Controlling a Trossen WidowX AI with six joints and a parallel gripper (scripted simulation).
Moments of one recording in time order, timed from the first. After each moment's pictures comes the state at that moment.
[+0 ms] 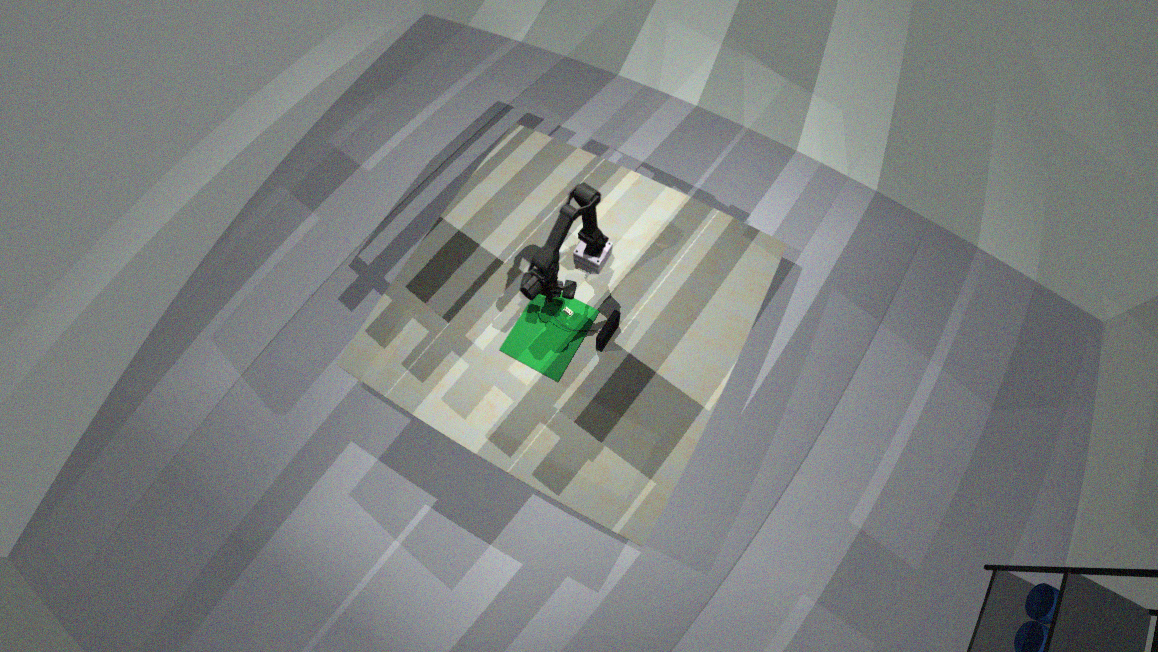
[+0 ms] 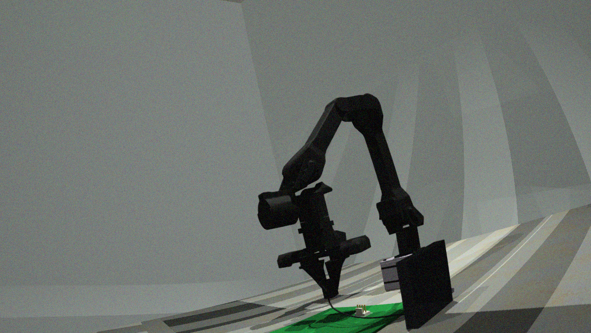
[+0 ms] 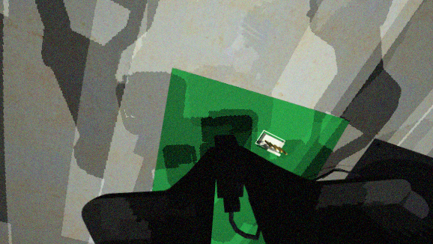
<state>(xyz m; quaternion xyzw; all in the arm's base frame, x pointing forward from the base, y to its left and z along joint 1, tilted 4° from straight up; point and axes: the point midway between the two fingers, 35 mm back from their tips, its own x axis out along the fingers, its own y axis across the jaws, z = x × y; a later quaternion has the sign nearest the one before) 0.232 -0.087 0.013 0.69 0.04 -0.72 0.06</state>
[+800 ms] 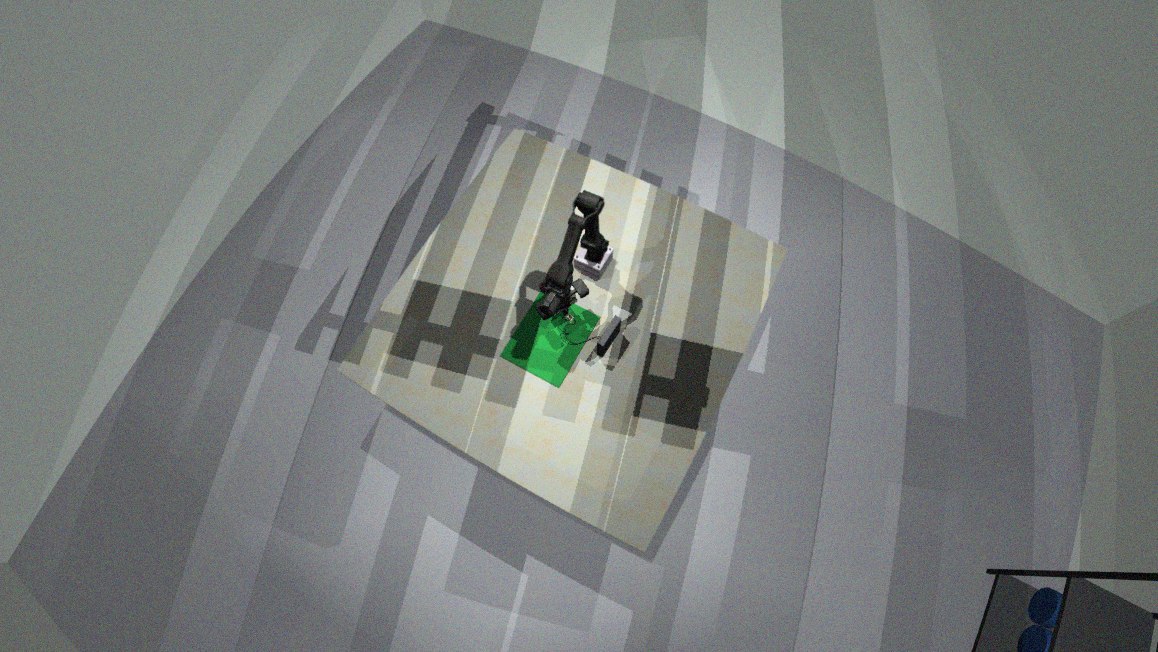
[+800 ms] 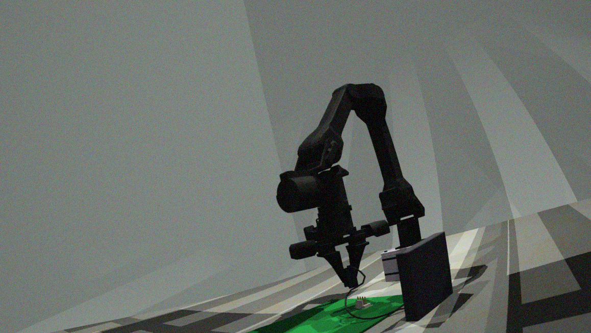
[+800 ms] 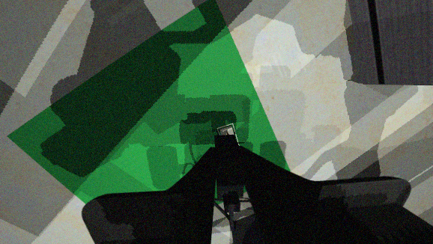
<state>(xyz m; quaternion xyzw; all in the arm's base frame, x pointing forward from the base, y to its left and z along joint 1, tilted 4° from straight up) 0.245 -0.034 0.013 0.61 0.32 -0.65 0.32</state>
